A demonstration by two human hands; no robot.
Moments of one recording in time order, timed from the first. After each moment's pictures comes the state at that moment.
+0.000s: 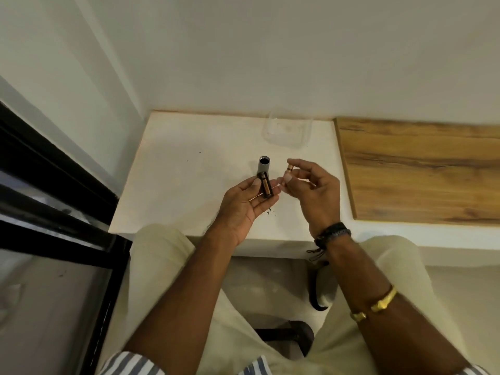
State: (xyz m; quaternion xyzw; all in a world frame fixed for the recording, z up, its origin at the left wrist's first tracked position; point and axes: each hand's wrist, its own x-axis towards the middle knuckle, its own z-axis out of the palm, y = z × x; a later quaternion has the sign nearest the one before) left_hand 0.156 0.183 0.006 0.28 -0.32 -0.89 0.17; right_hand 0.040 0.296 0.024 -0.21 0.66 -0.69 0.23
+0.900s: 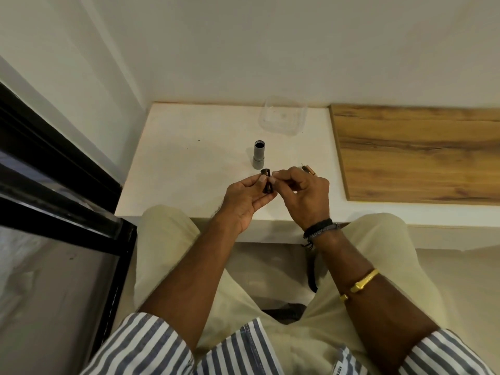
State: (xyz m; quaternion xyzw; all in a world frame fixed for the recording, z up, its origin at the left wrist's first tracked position) left_hand 0.160 0.211 -0.008 0.35 -0.34 -0.86 0.16; right_hand 0.066 0.325 0.012 -0.40 0.76 -0.51 0.01
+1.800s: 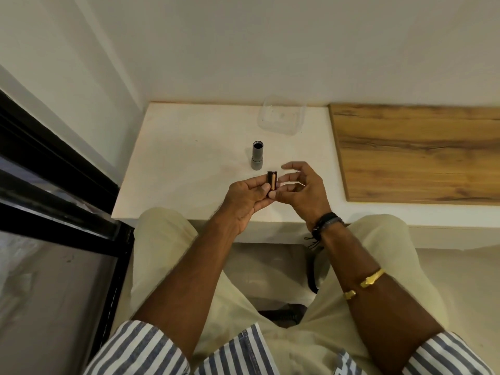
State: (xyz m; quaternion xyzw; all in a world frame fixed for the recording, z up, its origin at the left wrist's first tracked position) left_hand 0.157 0.209 -0.009 0.33 -0.44 -0.82 0.12; right_hand 0.043 0.328 0.001 -0.24 0.73 -0.57 0.30
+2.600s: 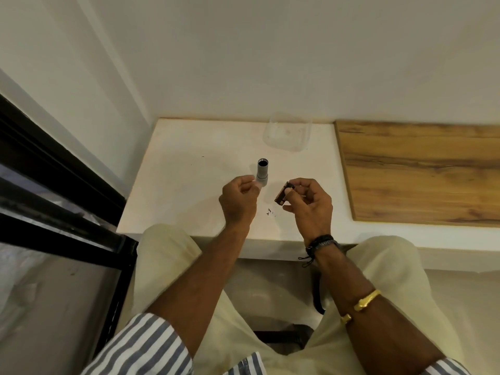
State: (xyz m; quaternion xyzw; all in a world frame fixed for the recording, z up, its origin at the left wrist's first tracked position) left_hand 0.130 0.189 -0.019 0.49 -0.63 -0.52 0.31; right_hand 0.048 0.310 -0.012 -0.16 0.72 -0.65 0.19
